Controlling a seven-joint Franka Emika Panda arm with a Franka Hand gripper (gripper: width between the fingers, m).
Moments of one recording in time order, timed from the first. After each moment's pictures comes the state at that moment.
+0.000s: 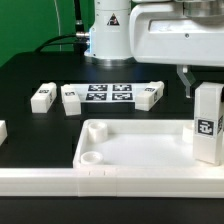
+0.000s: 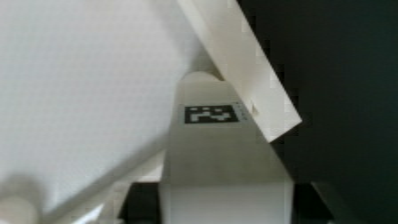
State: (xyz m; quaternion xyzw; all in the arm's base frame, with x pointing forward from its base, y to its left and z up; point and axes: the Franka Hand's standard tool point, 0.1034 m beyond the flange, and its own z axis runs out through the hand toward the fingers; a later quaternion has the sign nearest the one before) arm 0.666 0.092 0.121 -0.94 0.34 0.01 0.05
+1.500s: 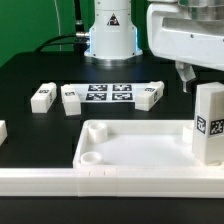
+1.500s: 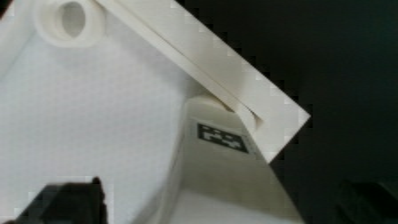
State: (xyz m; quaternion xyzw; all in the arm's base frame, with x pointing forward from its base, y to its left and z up) arm 0.662 0.100 0.118 -0.91 0.40 0.03 0.05
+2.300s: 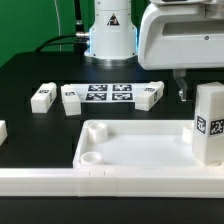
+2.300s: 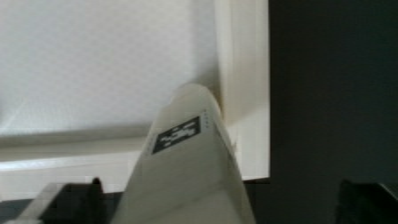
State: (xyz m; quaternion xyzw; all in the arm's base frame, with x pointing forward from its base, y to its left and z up) arm 0.662 0.105 0.118 -1.00 0.02 0.00 0.02
